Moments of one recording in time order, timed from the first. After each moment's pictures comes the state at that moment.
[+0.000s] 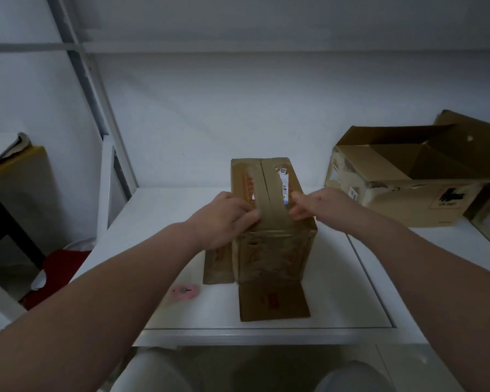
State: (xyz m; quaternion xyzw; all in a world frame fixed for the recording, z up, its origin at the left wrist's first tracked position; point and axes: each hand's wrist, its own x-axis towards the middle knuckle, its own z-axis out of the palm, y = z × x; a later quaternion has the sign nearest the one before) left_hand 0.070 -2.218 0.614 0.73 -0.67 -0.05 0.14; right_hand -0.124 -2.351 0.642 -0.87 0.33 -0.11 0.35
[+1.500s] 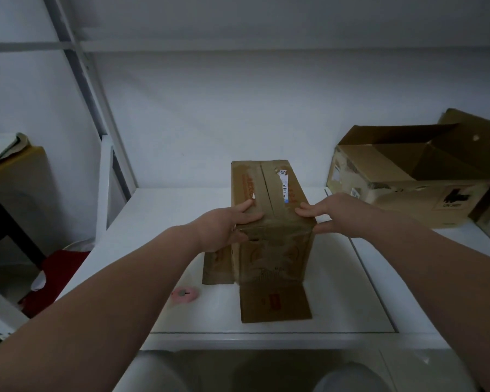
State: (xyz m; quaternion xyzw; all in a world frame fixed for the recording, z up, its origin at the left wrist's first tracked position) left_hand 0.074 -2.222 0.608 0.74 -0.65 -0.16 0.09; right_hand -0.133 -2.395 0.629 -0.97 0.22 0.05 0.08
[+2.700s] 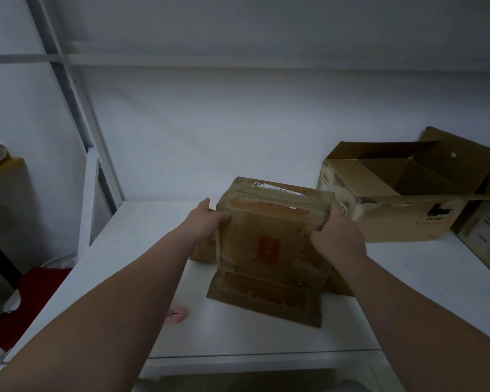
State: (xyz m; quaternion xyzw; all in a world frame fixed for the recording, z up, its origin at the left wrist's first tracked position) left_hand 0.078 -2.245 0.621 0.75 -0.28 -0.33 0.50; right_hand -0.124 -2.365 0.605 -0.78 0.56 -0.21 0.19
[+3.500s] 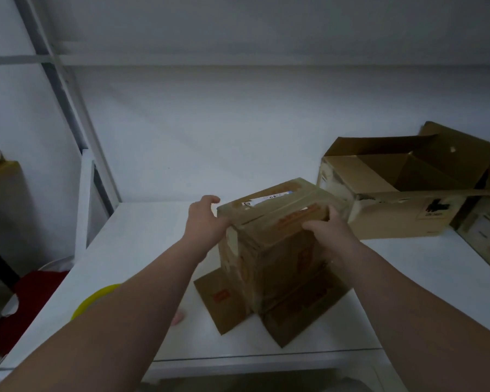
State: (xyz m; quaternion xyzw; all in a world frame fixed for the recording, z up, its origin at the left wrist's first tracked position) left_hand 0.062 -2.253 0.612 0.79 -0.32 -0.19 0.49; right_hand -0.121 -2.387 0.600 -0.62 0.50 -0.25 0.55
